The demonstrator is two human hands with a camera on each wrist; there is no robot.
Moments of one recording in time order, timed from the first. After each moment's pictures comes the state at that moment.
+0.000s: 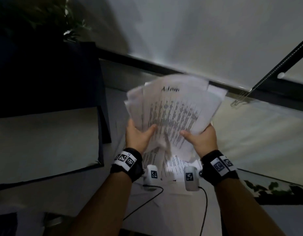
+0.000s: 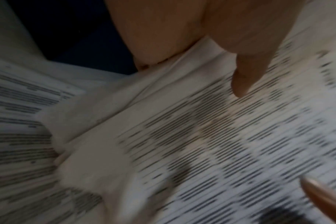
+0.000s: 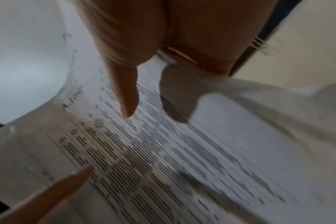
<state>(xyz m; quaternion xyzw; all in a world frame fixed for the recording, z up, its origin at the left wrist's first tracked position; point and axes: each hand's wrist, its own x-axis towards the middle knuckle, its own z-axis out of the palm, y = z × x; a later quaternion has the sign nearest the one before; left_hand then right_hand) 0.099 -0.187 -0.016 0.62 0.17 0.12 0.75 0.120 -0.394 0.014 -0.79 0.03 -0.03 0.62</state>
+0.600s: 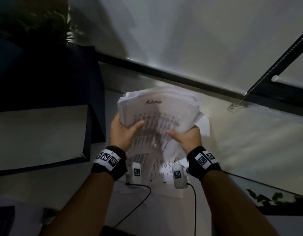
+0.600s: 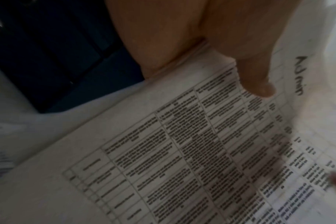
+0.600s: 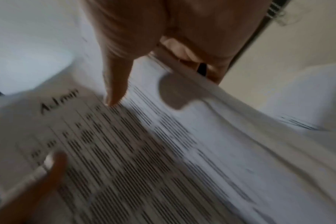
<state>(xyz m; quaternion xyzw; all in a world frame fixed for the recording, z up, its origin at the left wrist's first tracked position) 0.085 -0.188 0.019 0.68 0.12 0.19 0.70 0.130 -0.398 0.010 -0.77 0.02 0.02 0.64</state>
